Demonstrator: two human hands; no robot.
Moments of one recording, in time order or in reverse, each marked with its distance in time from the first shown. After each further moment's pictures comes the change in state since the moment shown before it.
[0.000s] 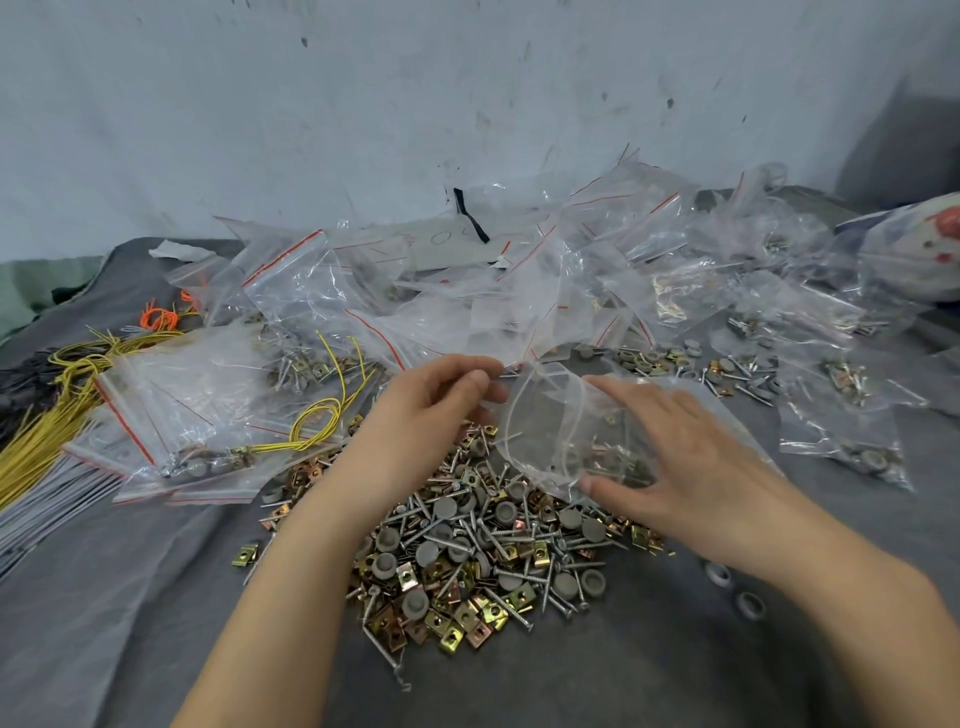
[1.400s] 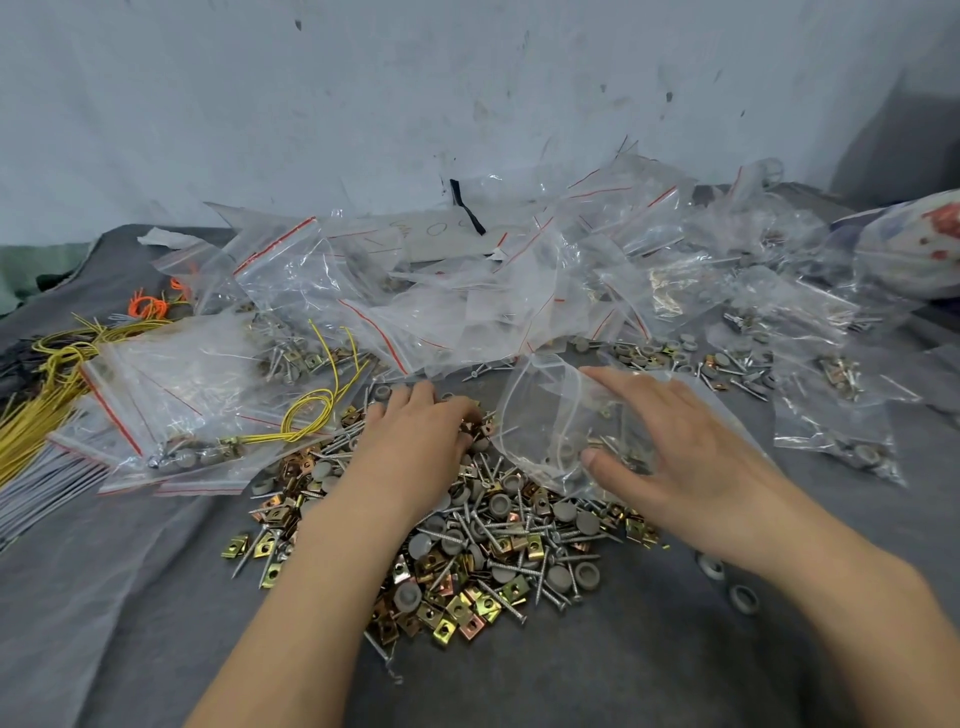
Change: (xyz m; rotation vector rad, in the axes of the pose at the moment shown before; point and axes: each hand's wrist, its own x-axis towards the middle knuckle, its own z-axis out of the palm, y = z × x) left_hand 0.007 -0.031 0.009 1.099 -0.061 -0.047; right_hand -0.002 -0.003 -0.001 0.017 0.021 0.015
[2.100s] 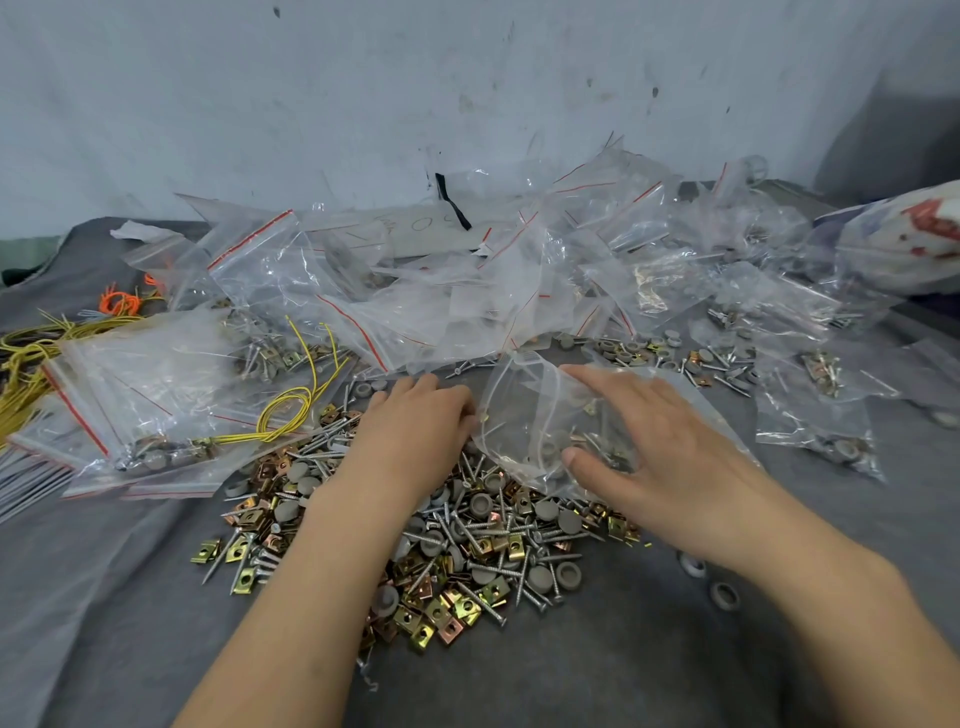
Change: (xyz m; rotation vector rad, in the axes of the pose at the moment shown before) left_hand 0.016 0.011 0.004 0.029 0.020 0.054; right_hand 0.001 -0.002 -0.001 -0.003 -0.018 -0.006
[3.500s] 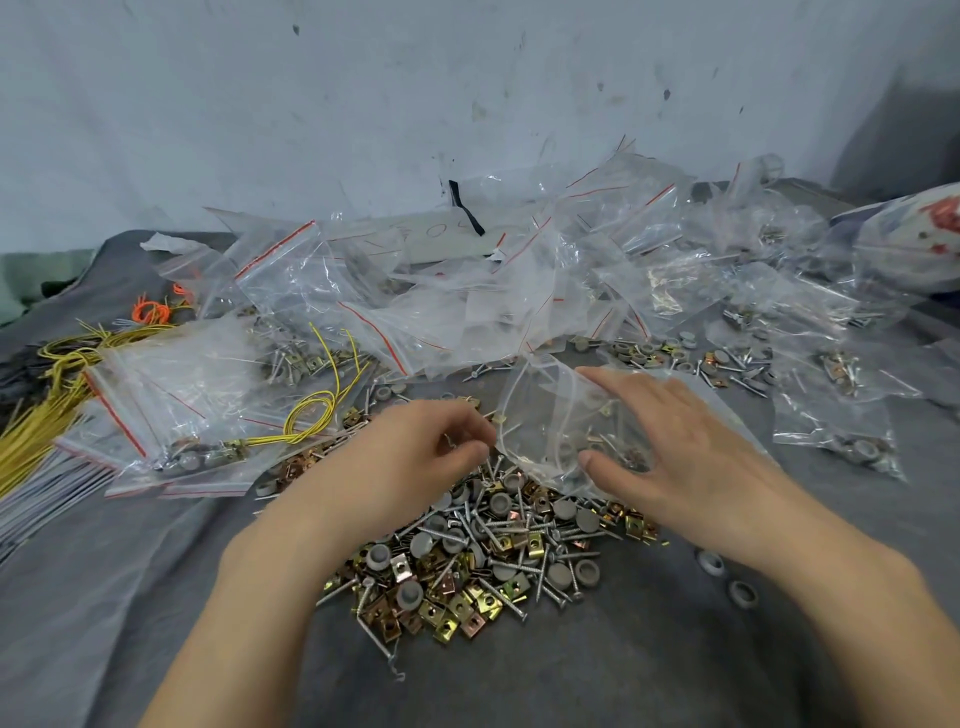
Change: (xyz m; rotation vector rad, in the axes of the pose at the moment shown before) left_hand -0.046 -0.014 -0.040 -0.494 -0.116 0.101; right_hand -0.001 -0.003 -0.002 0.009 0.012 -0.005
